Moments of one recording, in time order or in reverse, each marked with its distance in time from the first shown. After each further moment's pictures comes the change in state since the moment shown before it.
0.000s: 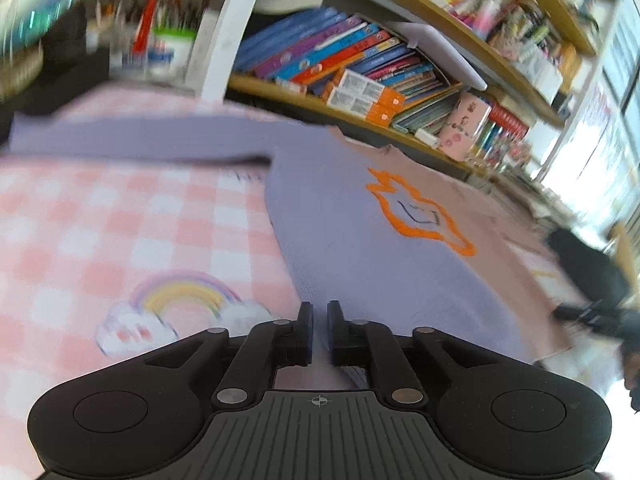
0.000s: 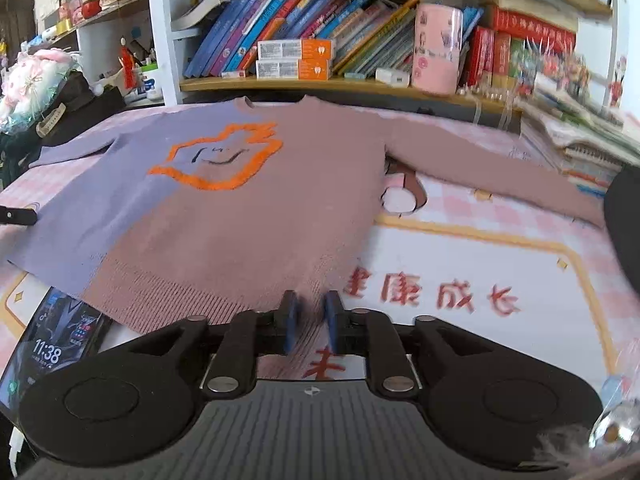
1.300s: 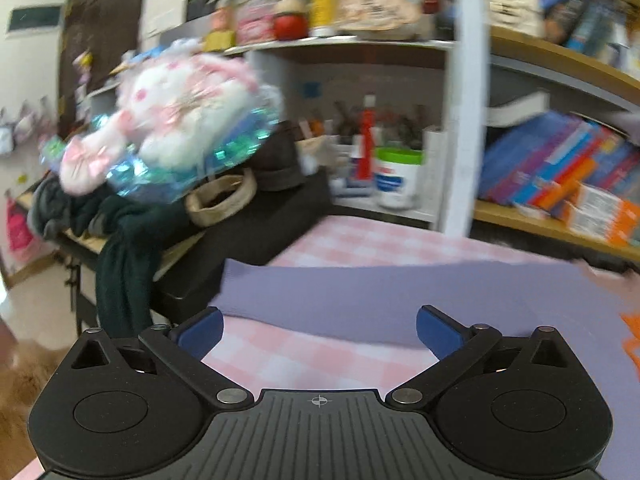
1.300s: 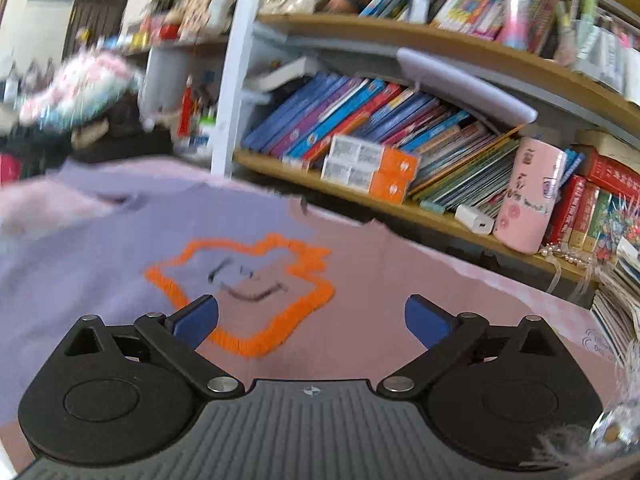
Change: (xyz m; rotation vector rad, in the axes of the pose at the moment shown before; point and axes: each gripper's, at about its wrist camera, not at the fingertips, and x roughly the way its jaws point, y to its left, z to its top) left arm 0.016 0.069 0.071 -0.133 -0.288 0.707; right arm 0.098 0.036 0.062 -0.304 -0.272 0.100
